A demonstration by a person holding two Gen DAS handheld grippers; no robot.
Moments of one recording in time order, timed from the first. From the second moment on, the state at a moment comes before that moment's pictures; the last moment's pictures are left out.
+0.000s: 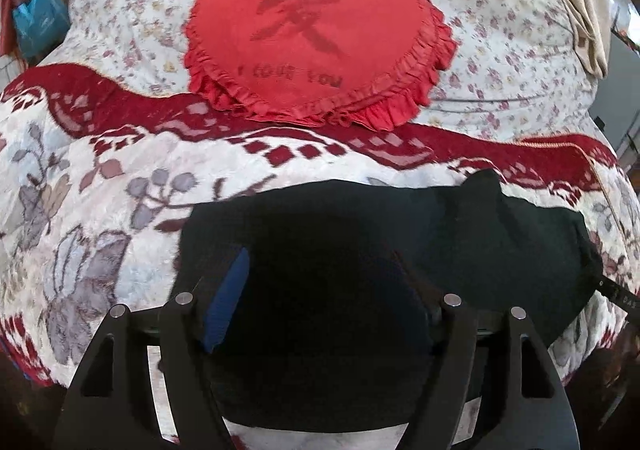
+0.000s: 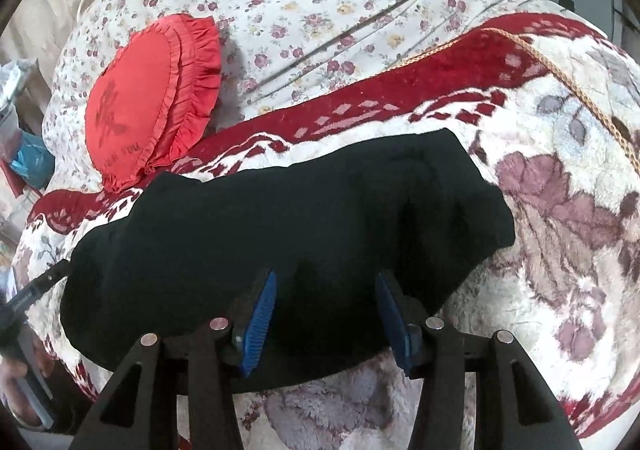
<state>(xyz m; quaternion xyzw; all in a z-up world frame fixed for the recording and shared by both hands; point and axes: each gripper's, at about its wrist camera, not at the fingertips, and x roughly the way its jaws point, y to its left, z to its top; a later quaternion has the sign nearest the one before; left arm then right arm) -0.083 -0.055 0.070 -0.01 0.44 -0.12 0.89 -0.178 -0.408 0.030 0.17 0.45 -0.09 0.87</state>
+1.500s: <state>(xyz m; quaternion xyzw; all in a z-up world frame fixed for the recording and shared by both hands) -0.020 -0.418 0.044 0.11 0.53 -0.48 0.70 -0.215 -0.475 0.006 0.32 0.39 -0.08 0.86</state>
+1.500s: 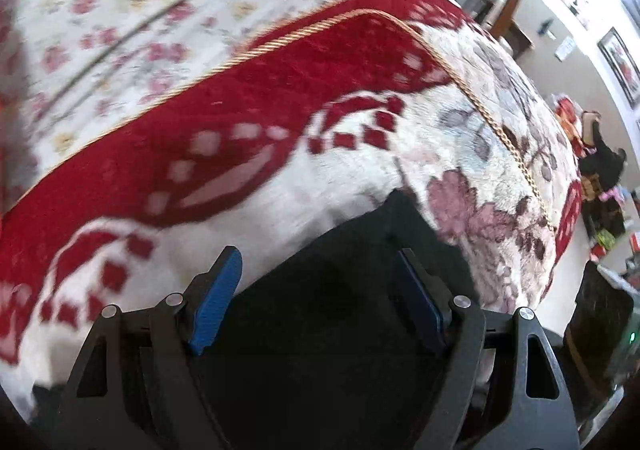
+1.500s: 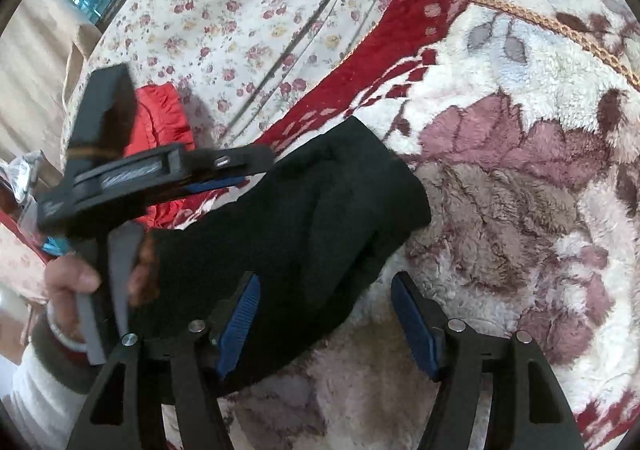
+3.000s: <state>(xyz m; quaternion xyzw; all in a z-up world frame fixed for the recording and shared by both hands) -0.070 -0.134 0.047 0.01 0.52 -0.26 0.81 -0.100 -0.287 0.024 0.04 0.42 0.05 0.90</state>
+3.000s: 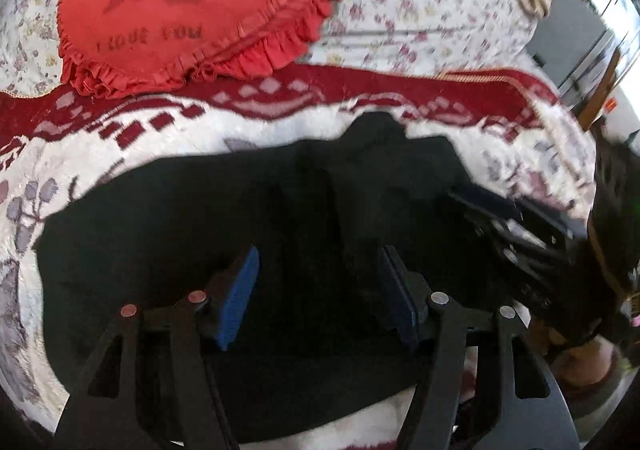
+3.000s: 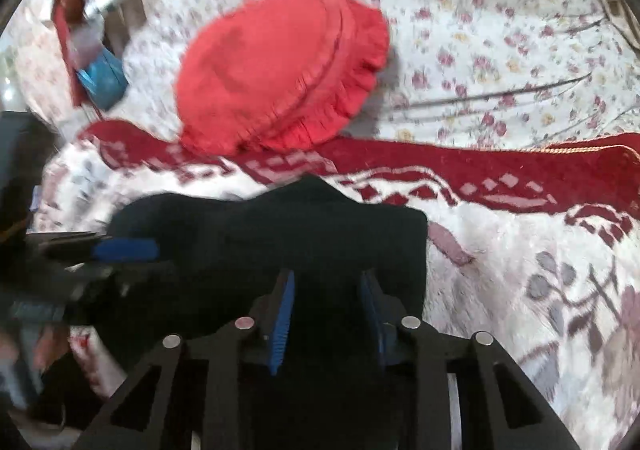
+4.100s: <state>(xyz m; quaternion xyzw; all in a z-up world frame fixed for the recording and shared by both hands) -0.091 -0.101 0.054 0.00 0.50 -0.19 0.84 -0.066 -0.243 0.018 0.01 0.46 0.07 0.89</state>
